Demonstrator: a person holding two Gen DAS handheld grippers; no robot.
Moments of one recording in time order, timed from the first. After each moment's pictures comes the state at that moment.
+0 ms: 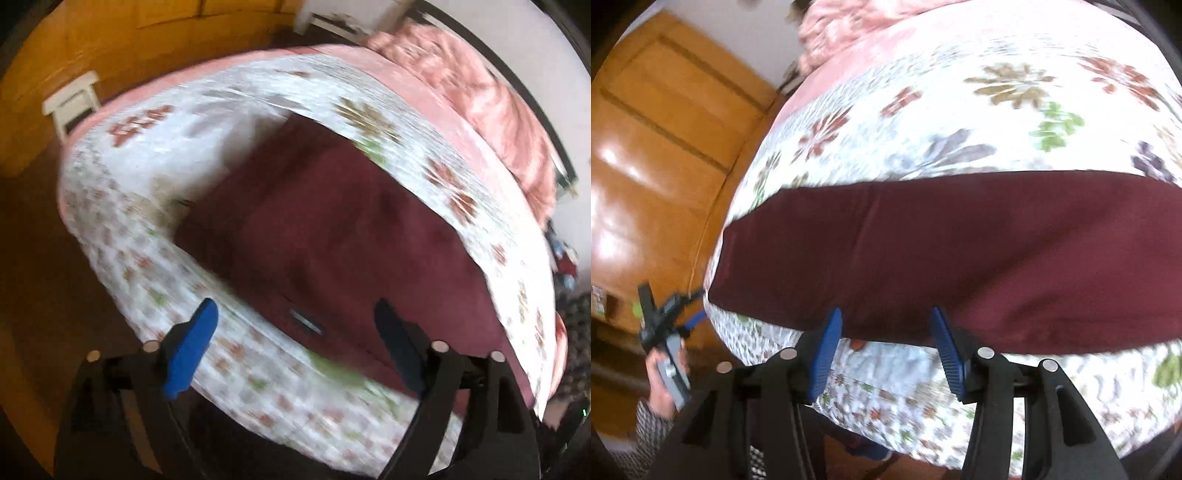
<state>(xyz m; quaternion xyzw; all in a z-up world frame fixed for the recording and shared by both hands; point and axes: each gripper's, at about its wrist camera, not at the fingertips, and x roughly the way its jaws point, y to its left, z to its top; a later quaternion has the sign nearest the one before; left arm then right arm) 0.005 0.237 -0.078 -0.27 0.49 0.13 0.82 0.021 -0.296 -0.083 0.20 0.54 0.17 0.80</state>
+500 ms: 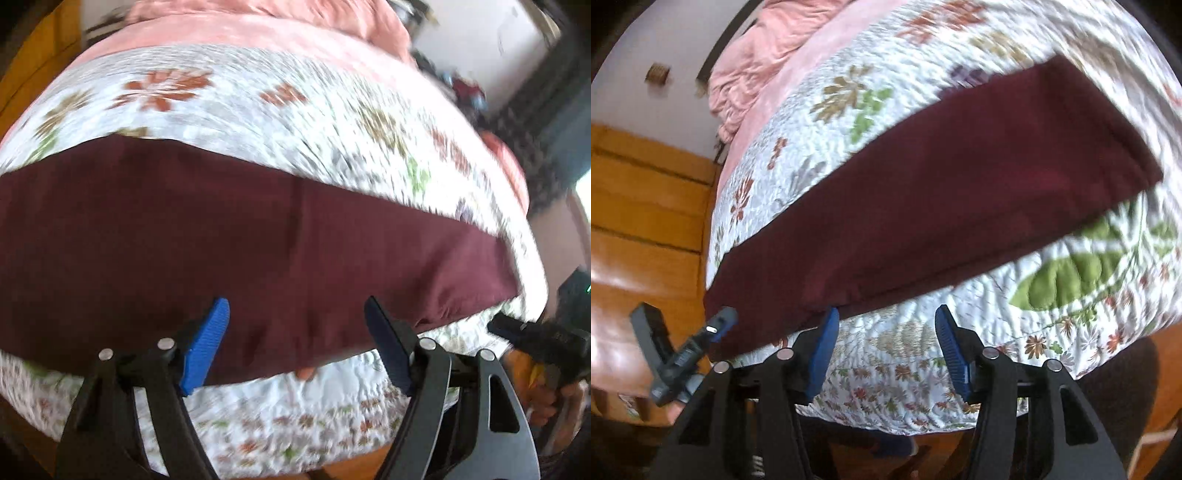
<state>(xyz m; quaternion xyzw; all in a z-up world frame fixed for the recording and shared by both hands) 0.073 -0.066 -0.100 -0.06 0.55 -0.15 0.82 -0.030 -0.433 -0.126 0.35 0.54 0.05 0.76</state>
